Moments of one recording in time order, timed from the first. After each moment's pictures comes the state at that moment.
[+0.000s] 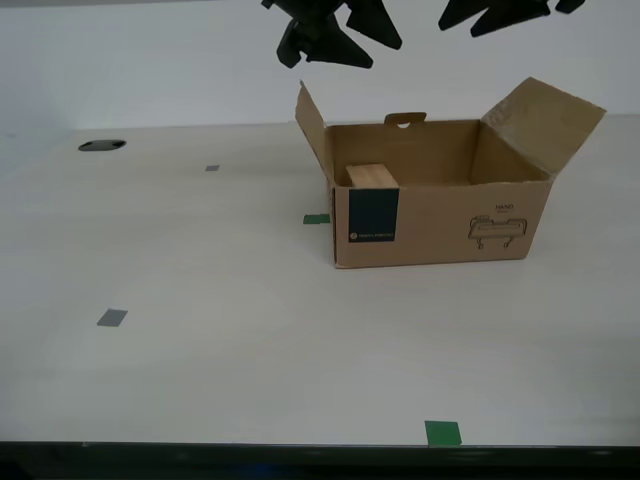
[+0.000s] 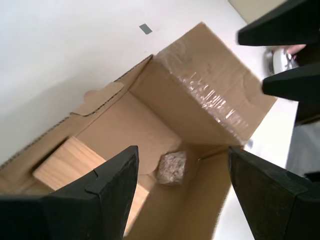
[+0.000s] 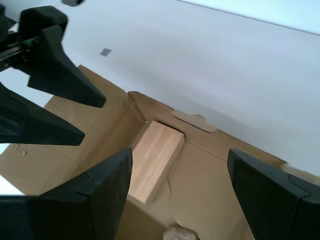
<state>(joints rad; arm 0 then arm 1) 0.24 1.53 1.18 -0.44 -0.38 -0.10 -0.59 2.04 1.66 -0.39 0.61 -0.12</state>
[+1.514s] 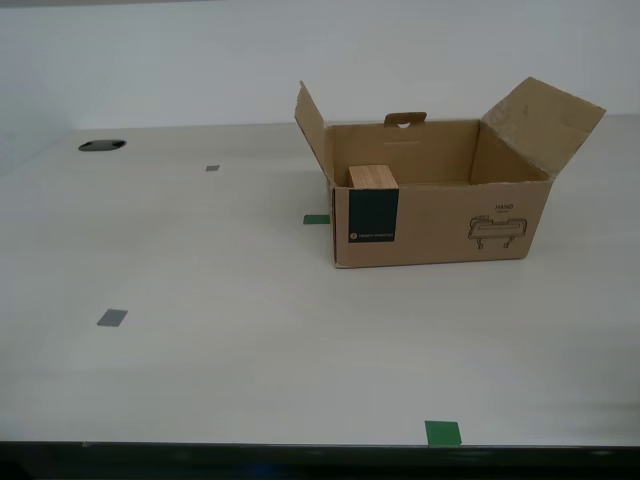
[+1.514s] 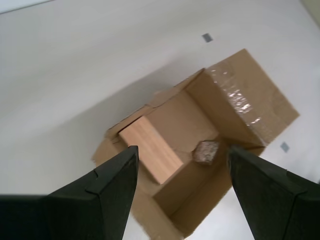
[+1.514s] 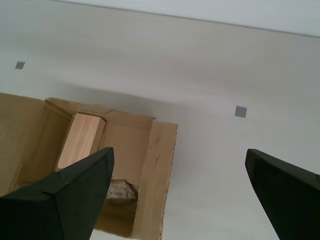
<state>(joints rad) -0.04 1.53 1.66 -1.06 -0.25 -0.16 -0.57 1.99 2.12 -1.03 0.29 -0.10</state>
